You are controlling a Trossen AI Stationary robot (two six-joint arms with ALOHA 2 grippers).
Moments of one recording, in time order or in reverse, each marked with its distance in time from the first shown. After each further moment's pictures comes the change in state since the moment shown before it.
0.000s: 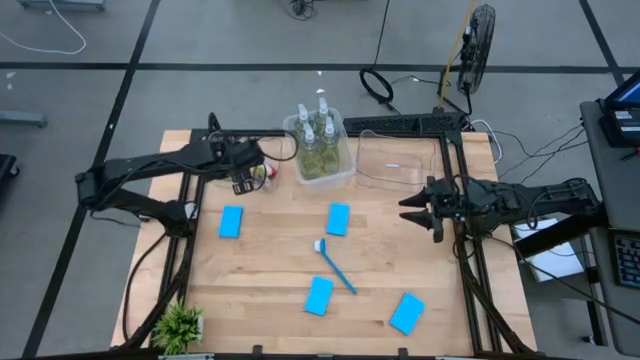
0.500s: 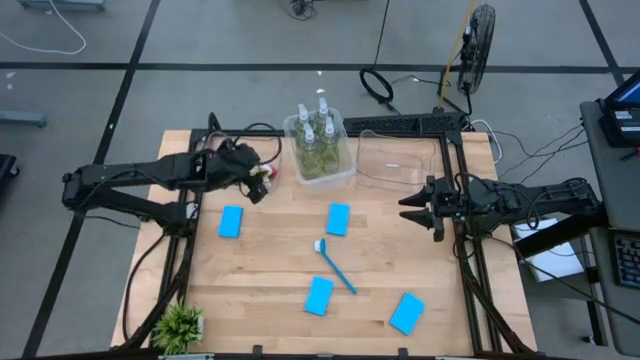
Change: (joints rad) left arm -0.229 -0.180 0.000 0.252 0.057 -0.433; right arm 0.000 0.003 0.000 0.034 0.000 0.017
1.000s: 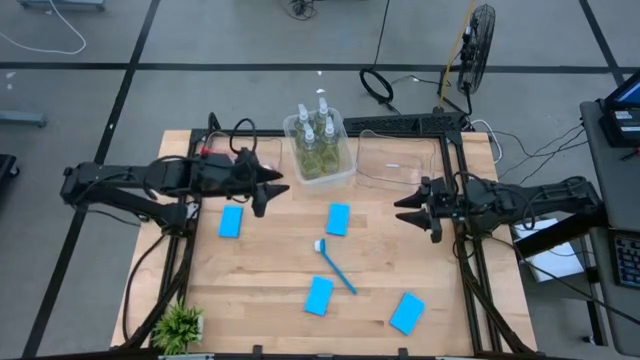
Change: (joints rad) left arm -0.150 -0.037 0.000 0.399 0.245 -0.240; right arm 0.001 0.052 0.000 0.101 -0.035 0.010
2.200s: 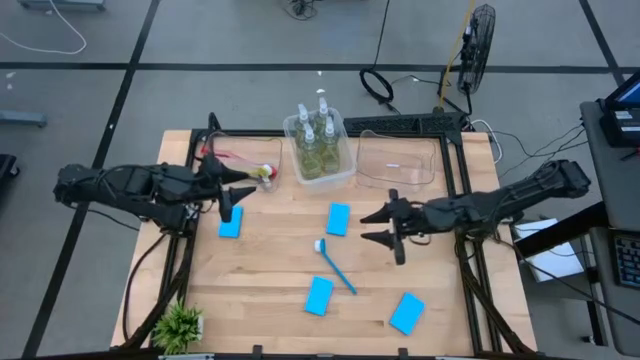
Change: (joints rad) left arm -0.138 -0.317 -0.147 -0.176 -0.222 0.077; right arm 0.166 0.524 0.246 0.191 0.148 -0.124
